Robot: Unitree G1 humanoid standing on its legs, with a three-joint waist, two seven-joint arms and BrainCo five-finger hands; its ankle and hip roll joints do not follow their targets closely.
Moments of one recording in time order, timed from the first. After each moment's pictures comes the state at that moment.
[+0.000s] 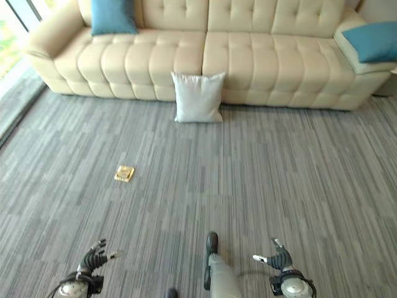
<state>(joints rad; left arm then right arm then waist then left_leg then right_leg) 0.10 0.35 -0.15 0.74 -0.18 -0.10 0.09 0.11 -0.42 0.13 0.71 0.05 -0.05 -0.16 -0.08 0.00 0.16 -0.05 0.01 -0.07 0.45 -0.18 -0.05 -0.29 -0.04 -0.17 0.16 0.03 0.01</state>
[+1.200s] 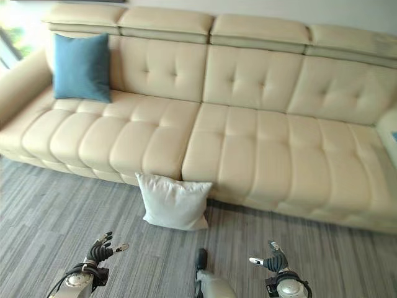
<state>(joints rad) 0.06 0.35 -0.12 0.75 -0.17 -0.08 0.08 0.01 -0.40 0.14 0.70 0.06 -0.04 -0.17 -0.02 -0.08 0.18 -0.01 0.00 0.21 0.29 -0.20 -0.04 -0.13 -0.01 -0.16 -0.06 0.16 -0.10</state>
